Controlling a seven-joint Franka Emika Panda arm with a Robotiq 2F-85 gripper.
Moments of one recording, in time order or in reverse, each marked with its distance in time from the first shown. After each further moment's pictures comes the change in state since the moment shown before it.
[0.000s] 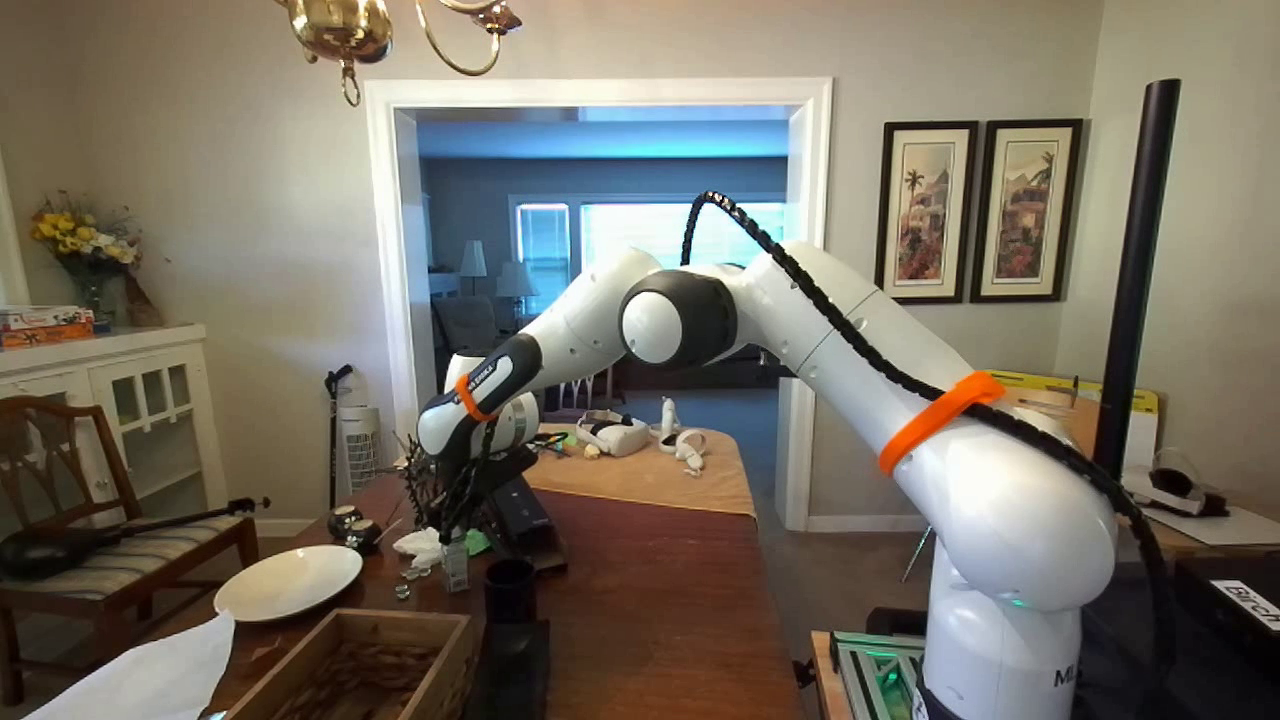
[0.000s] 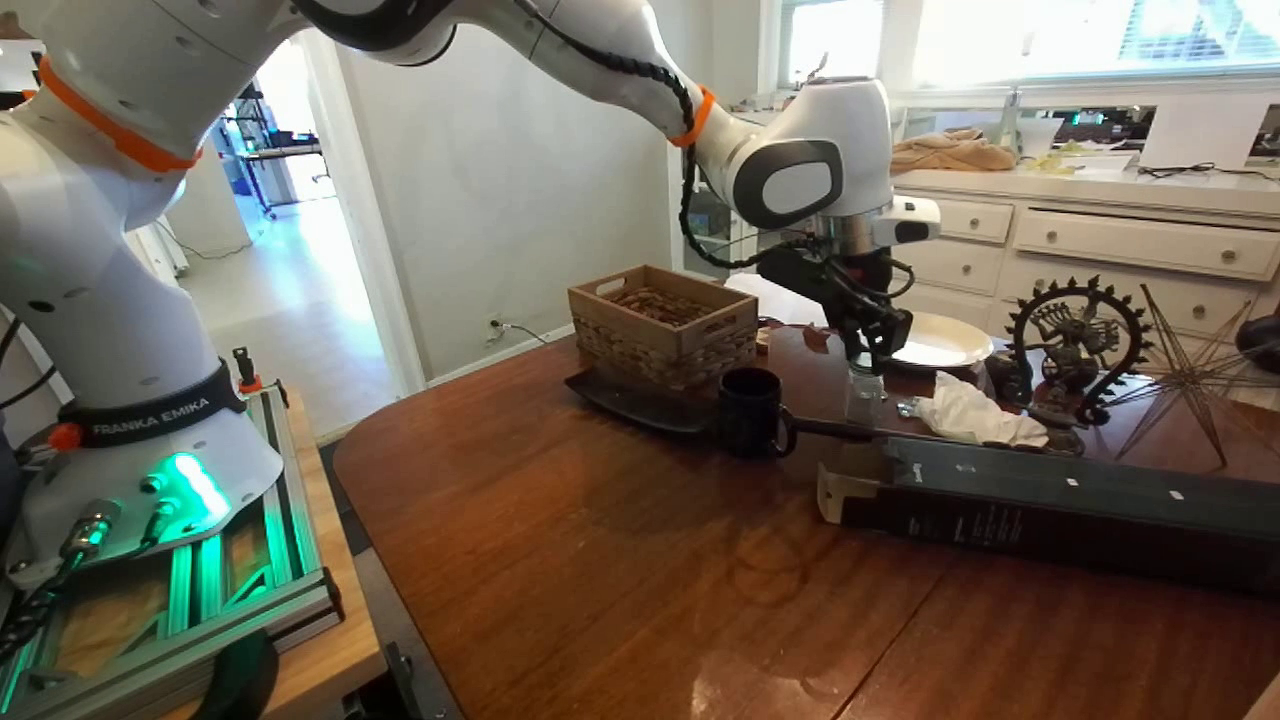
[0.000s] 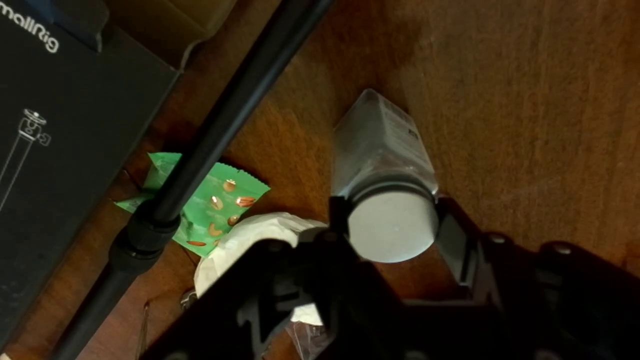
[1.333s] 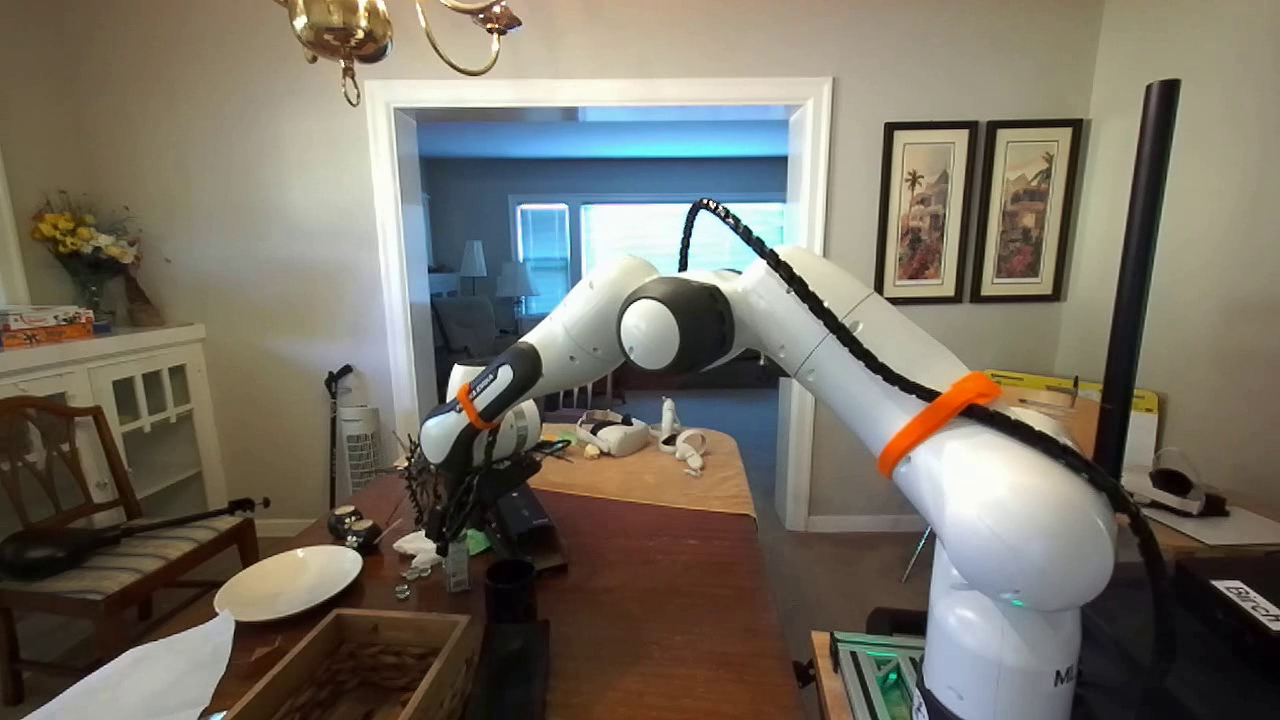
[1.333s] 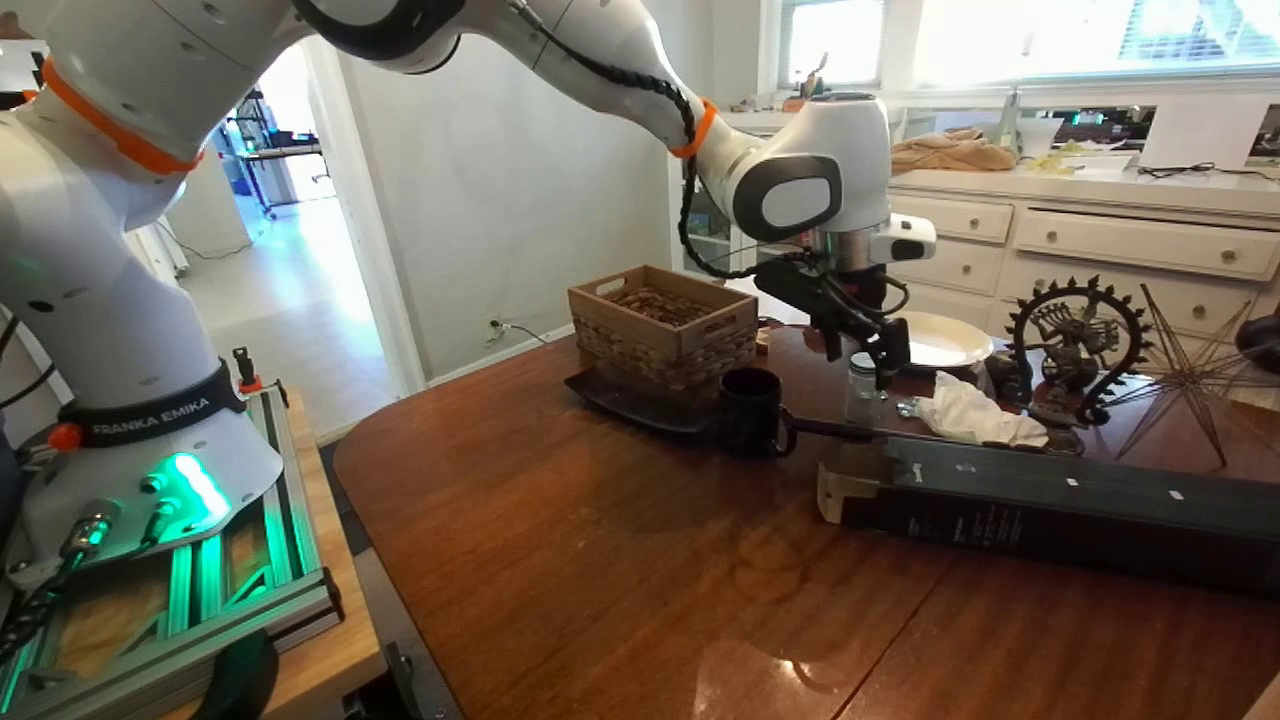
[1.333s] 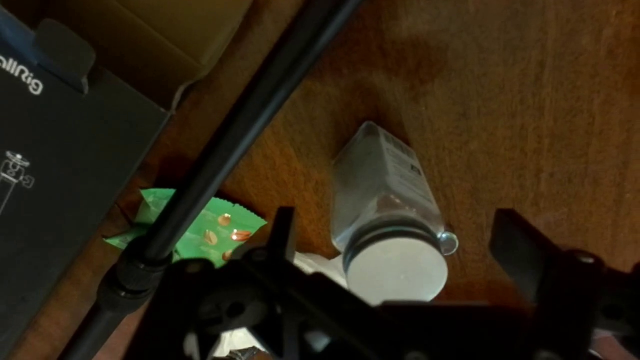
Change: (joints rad) arm -0.003 0.016 -0.001 0.001 0.000 -0.023 -0.001
